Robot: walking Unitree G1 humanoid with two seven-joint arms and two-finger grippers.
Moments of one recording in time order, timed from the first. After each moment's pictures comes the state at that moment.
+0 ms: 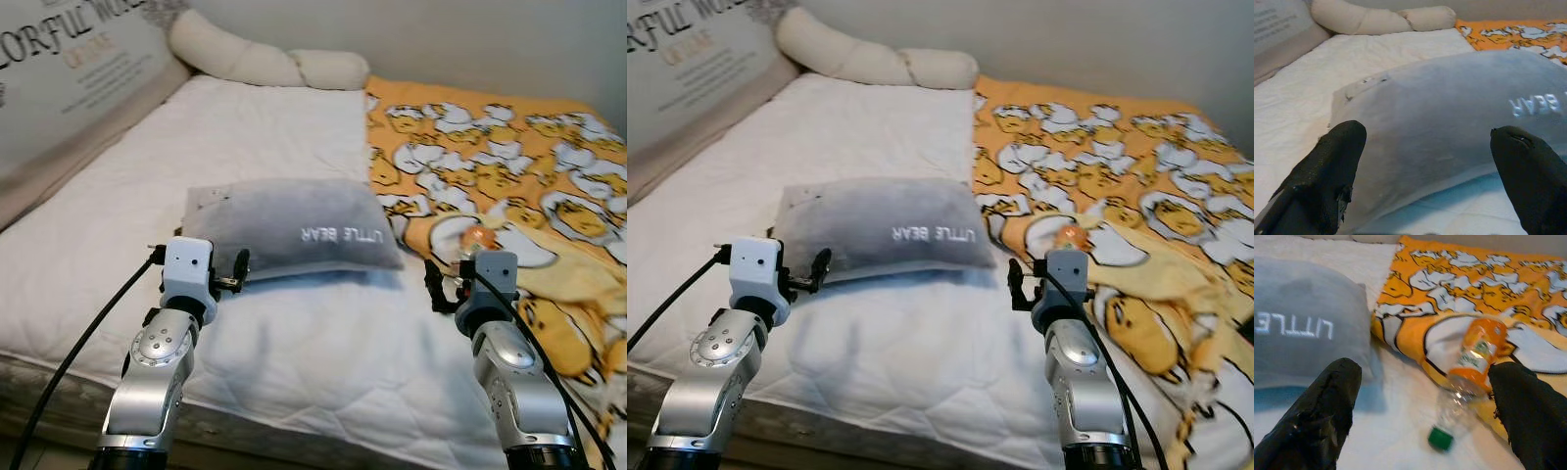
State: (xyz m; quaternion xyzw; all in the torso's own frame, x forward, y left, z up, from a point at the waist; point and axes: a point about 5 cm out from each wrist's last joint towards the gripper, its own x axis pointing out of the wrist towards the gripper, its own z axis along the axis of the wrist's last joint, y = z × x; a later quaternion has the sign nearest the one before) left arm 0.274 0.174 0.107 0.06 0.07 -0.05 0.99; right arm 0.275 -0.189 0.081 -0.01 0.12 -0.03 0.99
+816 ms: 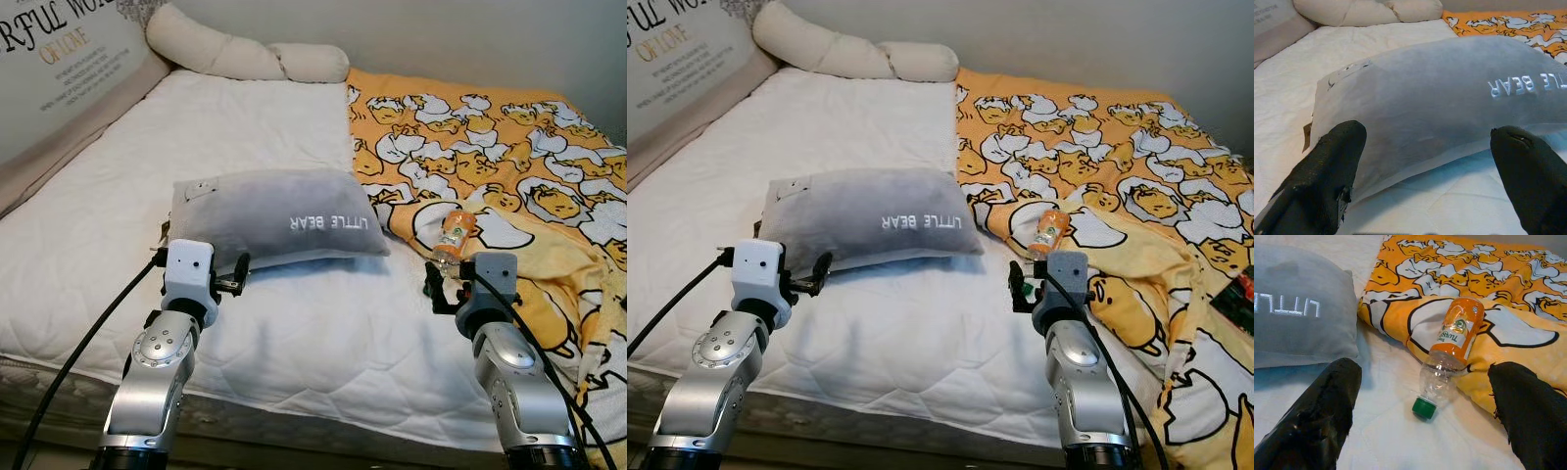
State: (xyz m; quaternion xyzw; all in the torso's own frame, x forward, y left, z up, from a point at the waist) left arm 0.274 0.175 0.102 0.06 0.08 -0.05 0.99; right arm 0.274 -0.190 0.079 -0.01 0.13 -0.03 0.99
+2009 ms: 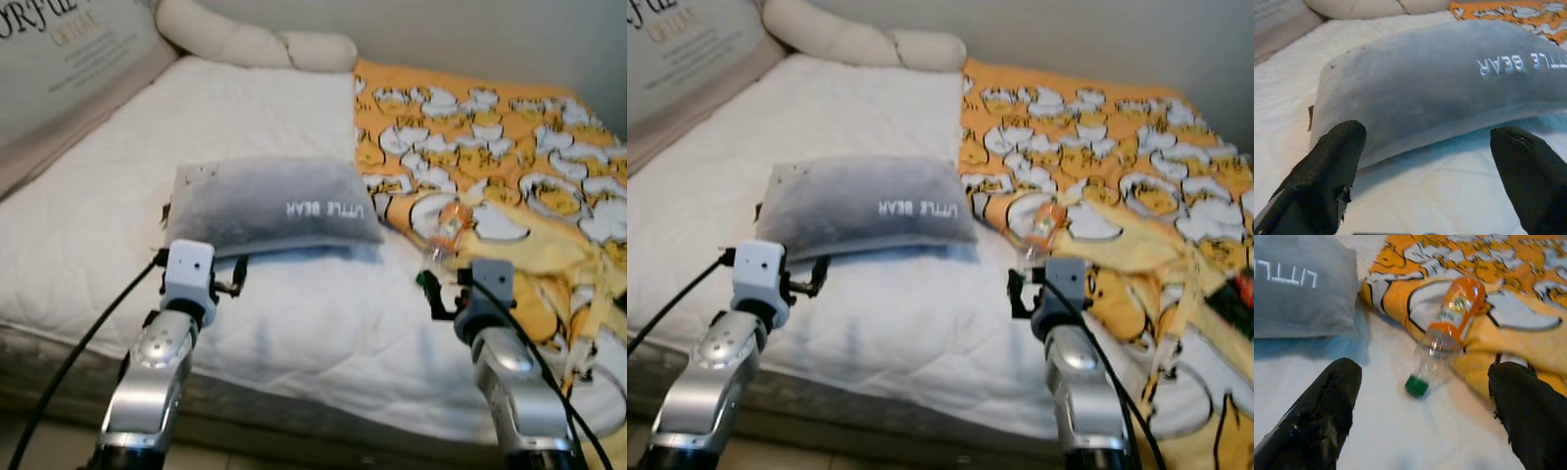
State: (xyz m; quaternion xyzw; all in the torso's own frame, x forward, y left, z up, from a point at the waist) left arm 0.275 0.176 0.101 0.08 0.08 -0.05 0.99; right arm 0.271 -0.189 0.072 -0.01 0.15 -0.03 0.99
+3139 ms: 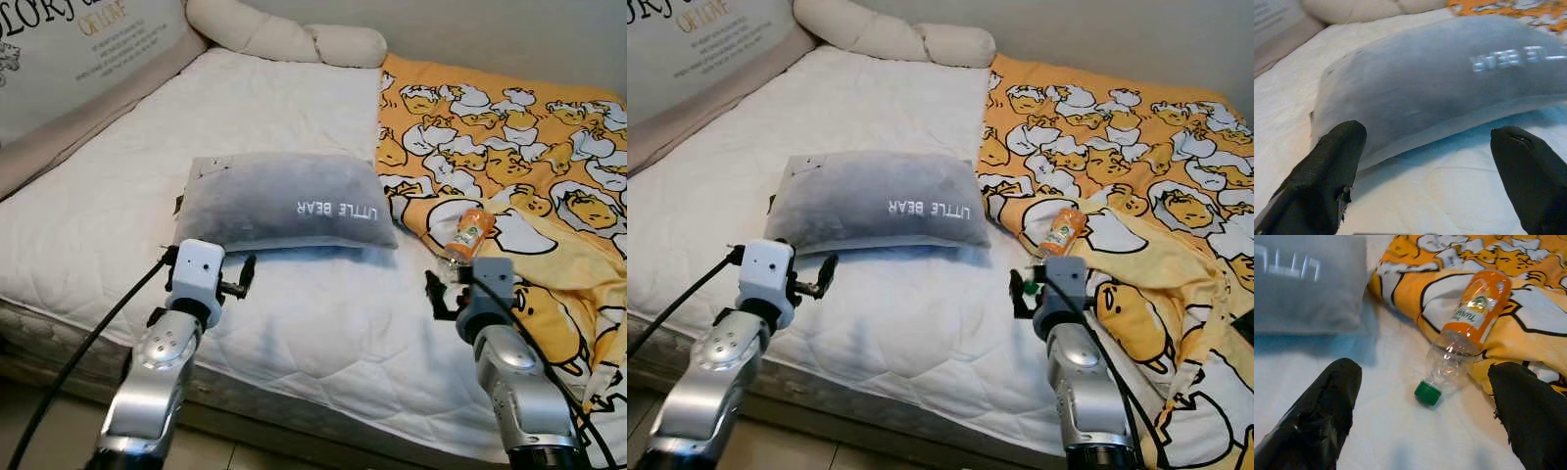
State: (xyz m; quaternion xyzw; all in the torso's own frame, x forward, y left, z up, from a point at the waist) left arm 0.270 0.168 0.107 0.12 0.07 -0.11 0.99; right arm 0.274 -0.195 0.075 0.00 0.16 -0.04 0.99
